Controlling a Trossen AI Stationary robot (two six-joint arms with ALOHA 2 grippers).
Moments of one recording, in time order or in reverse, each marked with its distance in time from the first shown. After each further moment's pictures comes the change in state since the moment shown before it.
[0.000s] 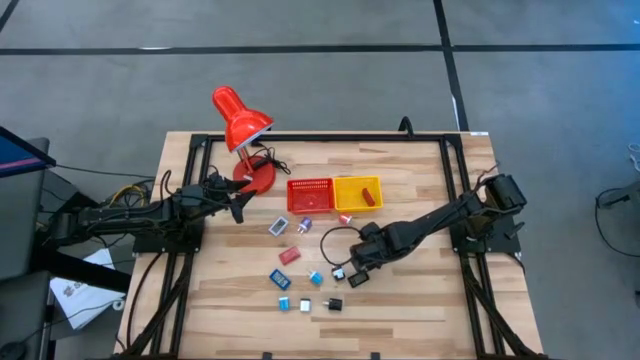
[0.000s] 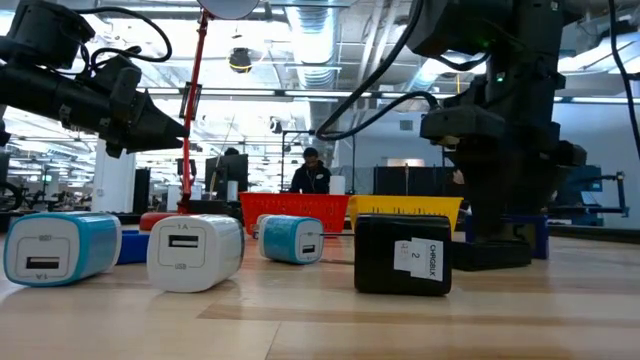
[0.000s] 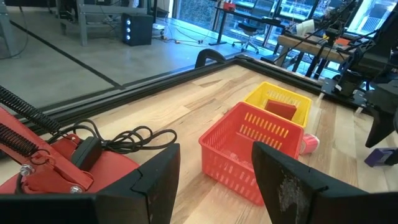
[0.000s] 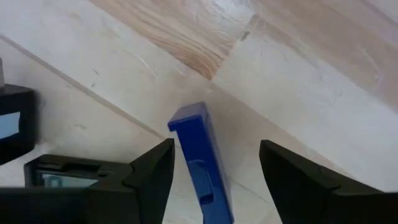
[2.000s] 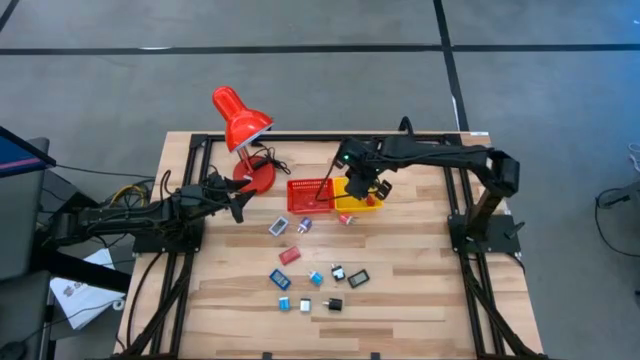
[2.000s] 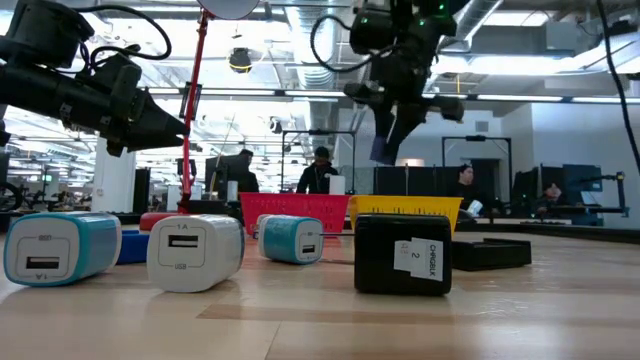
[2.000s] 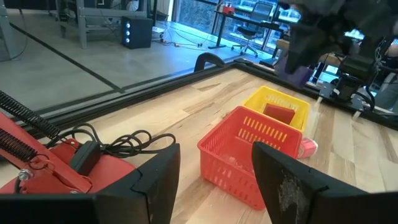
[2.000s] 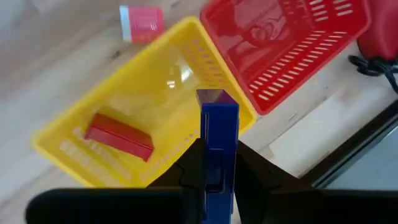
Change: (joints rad) left arm 0.000 0.000 0.000 0.016 0.000 0.000; right arm -0.602 -0.027 0.384 -0.154 -0.098 -2.618
